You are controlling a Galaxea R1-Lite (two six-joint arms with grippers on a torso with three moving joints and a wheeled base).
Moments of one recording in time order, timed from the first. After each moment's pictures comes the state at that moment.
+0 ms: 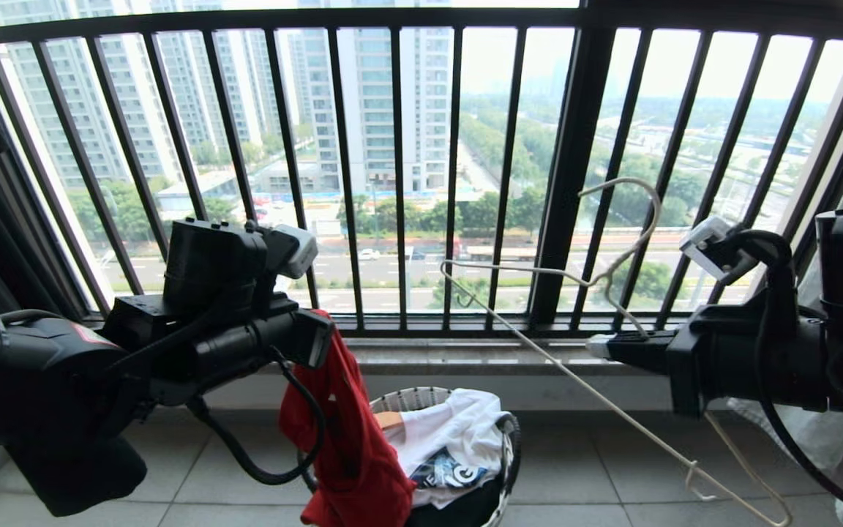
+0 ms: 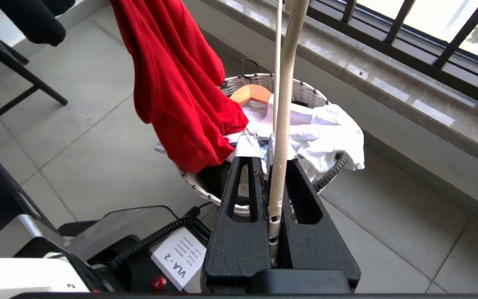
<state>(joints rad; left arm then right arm) -0.49 1.65 -0.89 -0.37 0.20 0.08 0.38 1.40 -0.81 -0.15 0.37 -0.04</state>
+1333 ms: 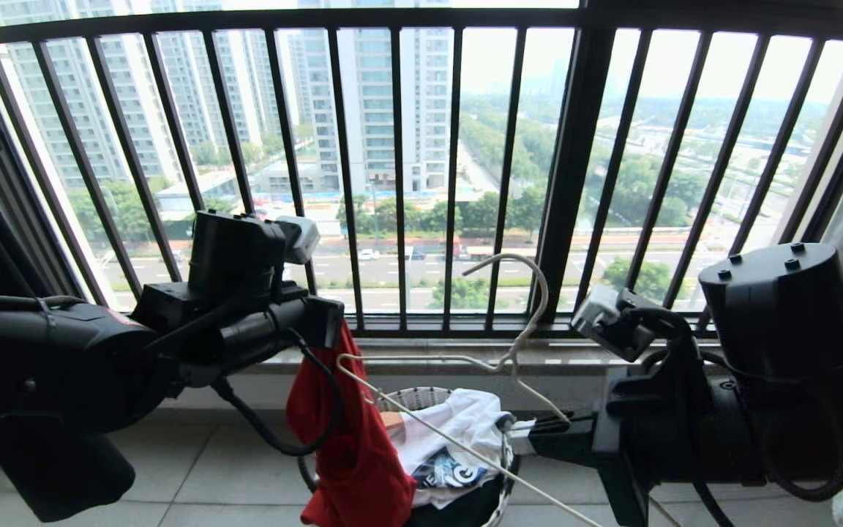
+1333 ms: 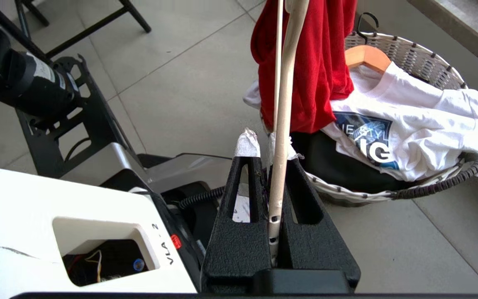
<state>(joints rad) -0.50 1.71 -0.96 -0.38 0.20 -0.05 0.67 1.48 -0.84 -0.10 0.37 0.01</state>
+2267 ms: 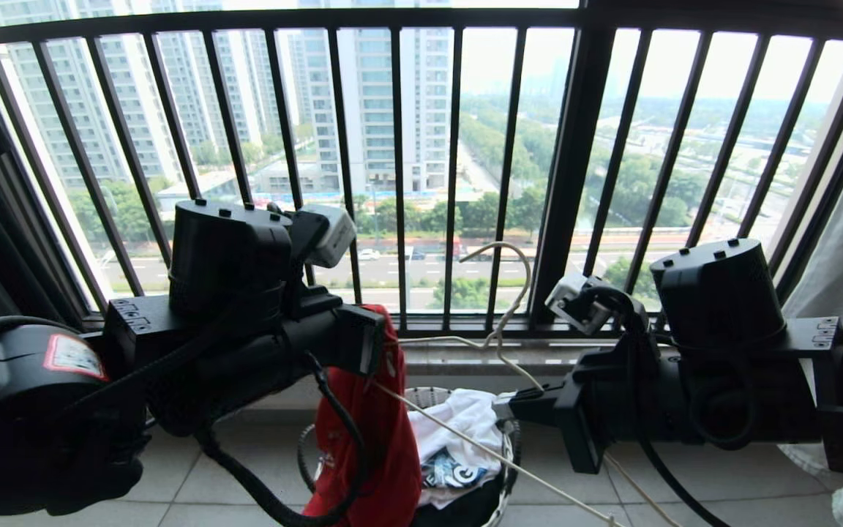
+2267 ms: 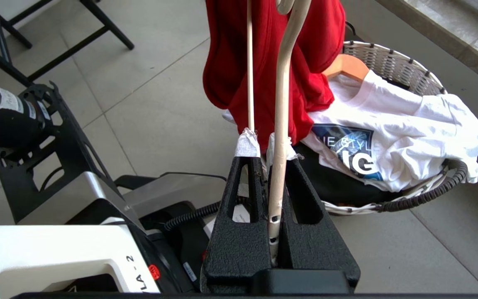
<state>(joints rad) -0.72 1.58 -0.92 -0.37 0.20 -0.09 0.61 1.59 -0.87 -0.18 0.38 0.03</state>
